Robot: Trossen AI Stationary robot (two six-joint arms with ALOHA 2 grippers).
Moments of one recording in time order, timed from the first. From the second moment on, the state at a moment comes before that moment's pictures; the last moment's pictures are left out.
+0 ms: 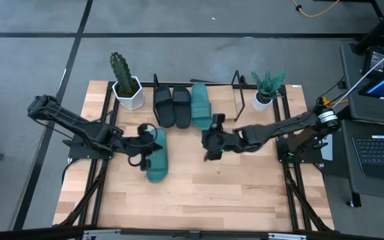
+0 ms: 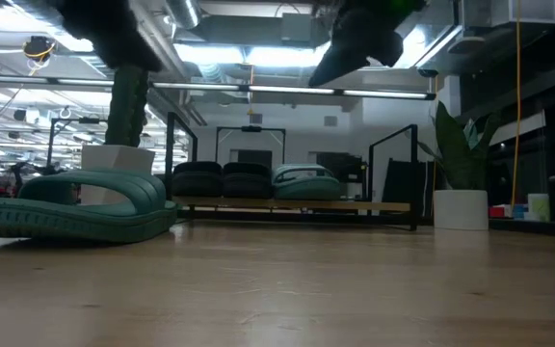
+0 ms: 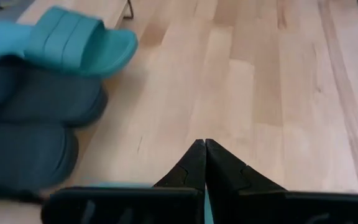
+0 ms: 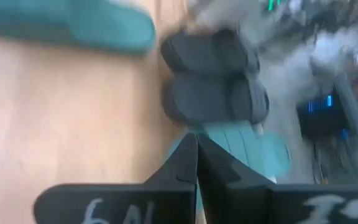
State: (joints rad) left arm -0.36 1.03 0.74 -0.42 -0.45 -0.39; right arm 0.21 1.61 1.24 -0.48 0.65 -0.17
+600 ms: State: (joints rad) left arm -0.37 0.98 0.74 -0.60 -0.24 -0.55; right arm 0.24 1.54 0.90 0.16 0.57 -0.29
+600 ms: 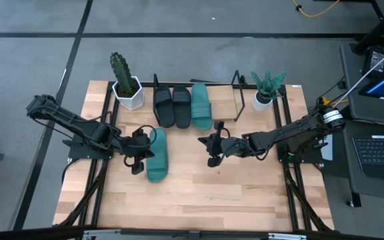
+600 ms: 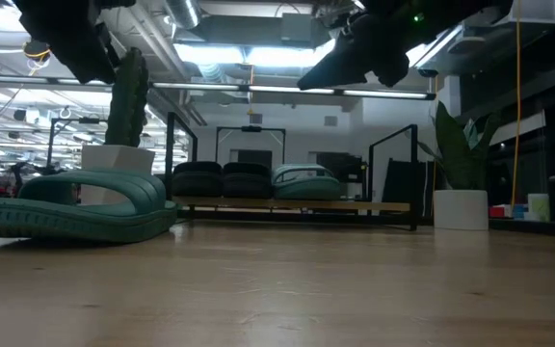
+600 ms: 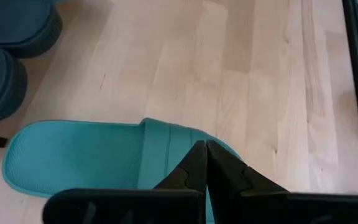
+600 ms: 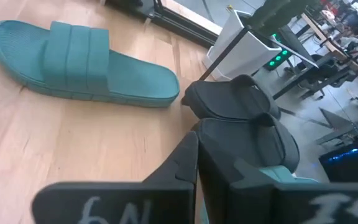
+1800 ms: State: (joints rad) left arm -0.22 1.26 0.74 -0.61 -0.10 -0.48; right arm 0.24 1.54 0.90 0.13 0.49 -0.29
